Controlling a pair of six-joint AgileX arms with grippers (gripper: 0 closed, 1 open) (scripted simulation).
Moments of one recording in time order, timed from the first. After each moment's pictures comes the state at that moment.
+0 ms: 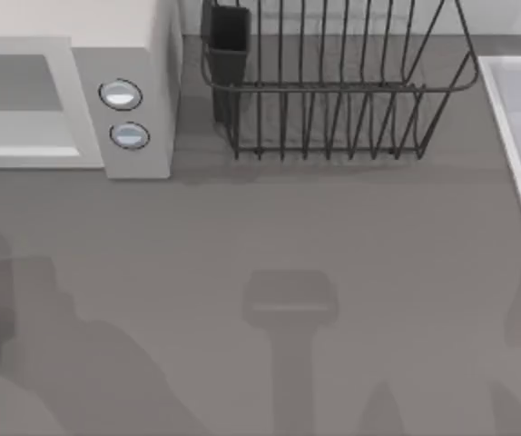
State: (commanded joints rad) left arm 0.33 1.88 1.01 -0.69 0.00 1.56; right arm 0.00 0.00 0.00 0.00 0.00 0.00
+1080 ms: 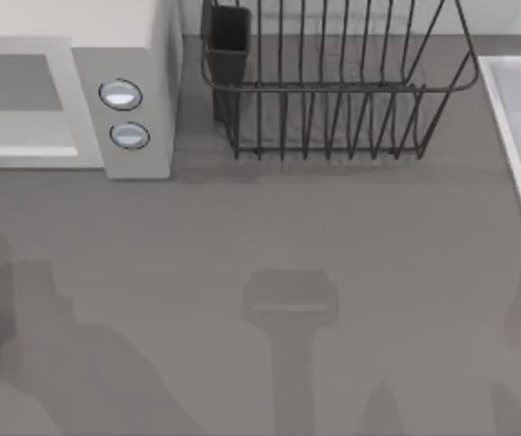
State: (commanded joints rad) left arm 0.33 1.90 0.98 -0.65 0.00 1.56; right arm 0.00 0.00 0.00 0.00 0.00 0.00
